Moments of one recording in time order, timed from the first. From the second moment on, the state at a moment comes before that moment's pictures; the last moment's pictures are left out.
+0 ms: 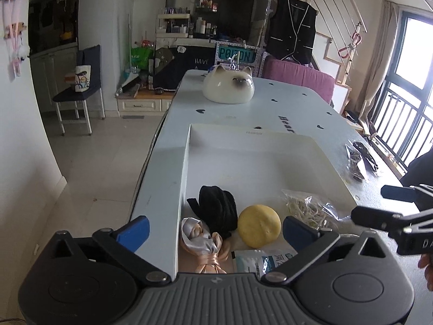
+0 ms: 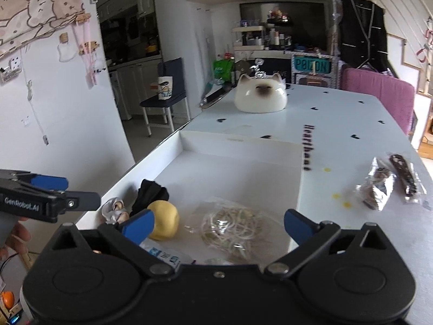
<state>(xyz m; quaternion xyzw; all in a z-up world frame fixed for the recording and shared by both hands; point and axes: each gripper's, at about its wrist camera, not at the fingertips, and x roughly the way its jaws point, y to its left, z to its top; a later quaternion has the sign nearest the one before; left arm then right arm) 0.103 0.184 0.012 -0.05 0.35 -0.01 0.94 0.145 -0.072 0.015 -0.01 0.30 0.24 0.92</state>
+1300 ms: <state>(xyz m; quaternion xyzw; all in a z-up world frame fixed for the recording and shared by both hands) 0.143 0.035 0.062 -0.01 0.28 -0.07 0.96 0.175 -0.235 0.056 -0.01 0.25 0.15 0.96</state>
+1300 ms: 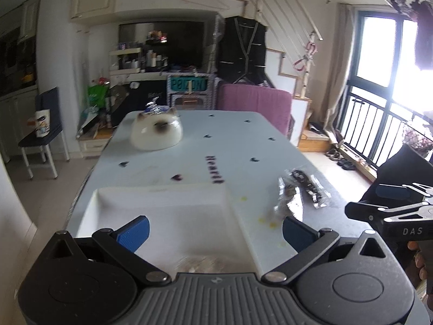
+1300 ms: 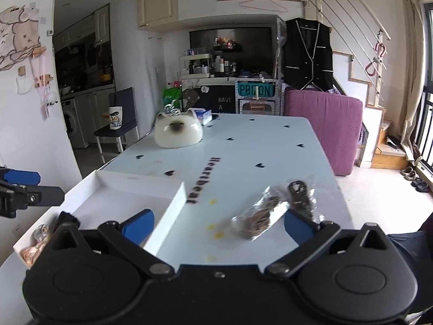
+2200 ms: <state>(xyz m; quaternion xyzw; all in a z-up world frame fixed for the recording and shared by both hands) 0.239 -0.112 0.020 0.03 0.23 -0.14 0.96 0.318 -0.337 0.020 -0.02 0.25 0.09 0.96</state>
